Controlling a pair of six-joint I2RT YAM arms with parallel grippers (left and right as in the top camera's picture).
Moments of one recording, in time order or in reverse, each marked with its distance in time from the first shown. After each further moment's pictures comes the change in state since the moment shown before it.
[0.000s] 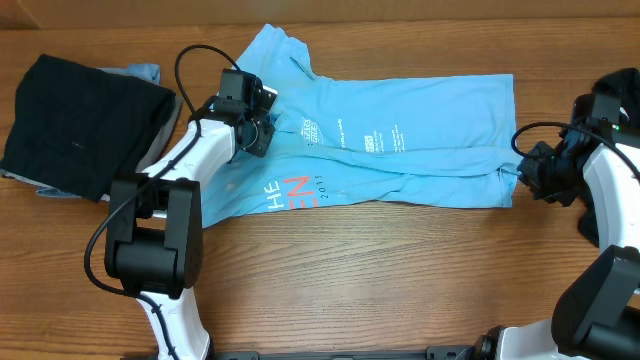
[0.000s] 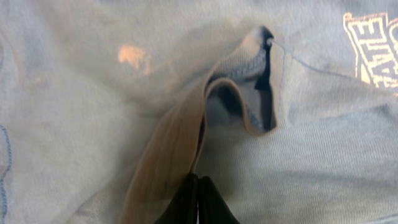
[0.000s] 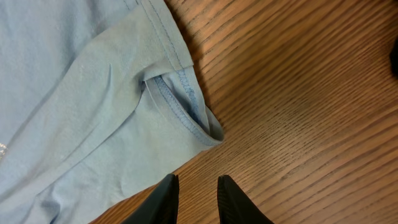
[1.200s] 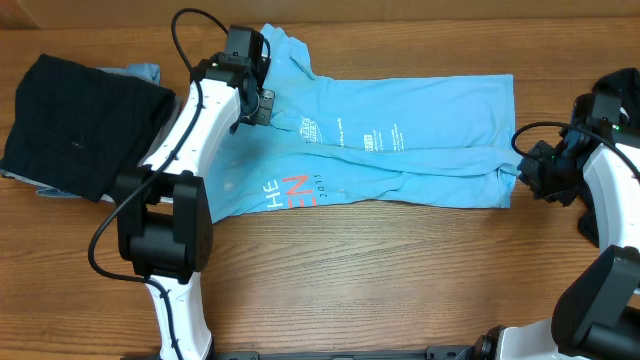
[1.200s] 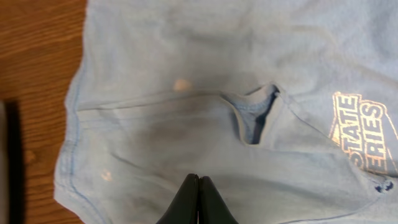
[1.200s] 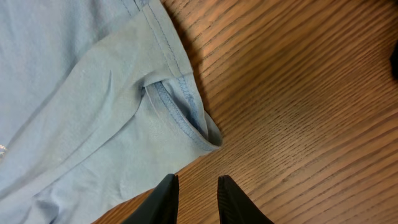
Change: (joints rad) left arm -0.025 0.099 0.407 -0.406 -0.096 -0.213; right arm 0.000 0.000 0.000 0.007 0.000 -0.001
